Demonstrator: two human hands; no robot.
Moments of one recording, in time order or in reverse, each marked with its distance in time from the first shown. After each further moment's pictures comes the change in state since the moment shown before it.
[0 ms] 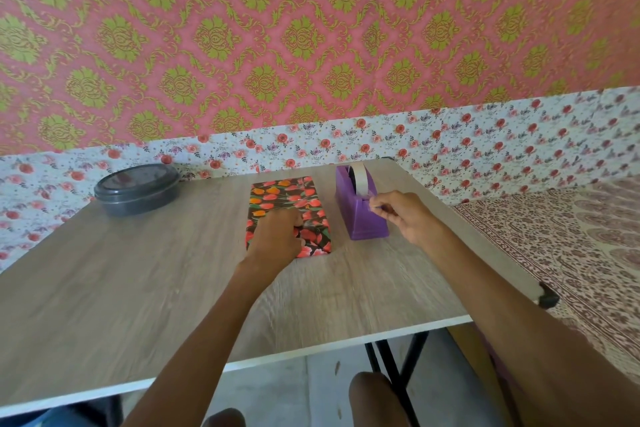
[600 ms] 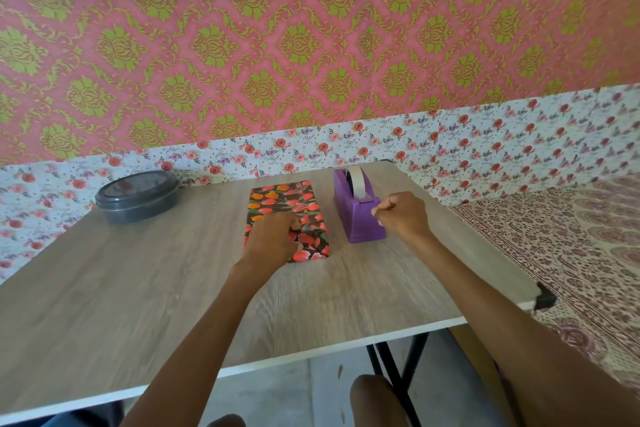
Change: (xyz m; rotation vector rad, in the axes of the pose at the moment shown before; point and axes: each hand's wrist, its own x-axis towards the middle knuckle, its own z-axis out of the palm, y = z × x) left_hand 0.008 -0.009 0.001 0.010 -0.020 0.025; right_hand -0.017 0.006 -0.003 -0.688 0.240 -0.339
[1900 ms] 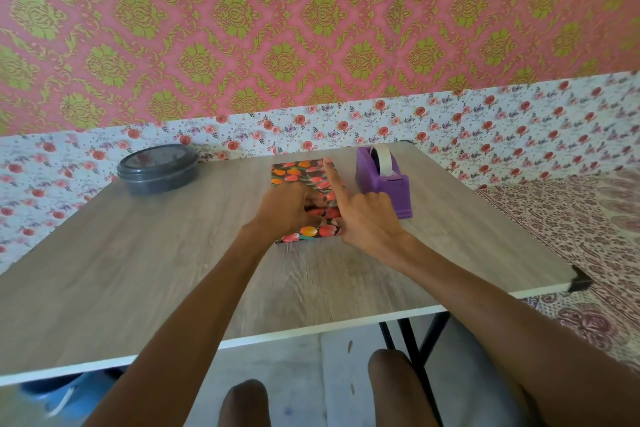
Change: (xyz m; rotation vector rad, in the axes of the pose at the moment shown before) left_hand 0.013 -0.034 -0.010 0.006 -0.052 0.166; right_hand -0.066 -0.058 0.069 -0.974 -0.010 -0.713
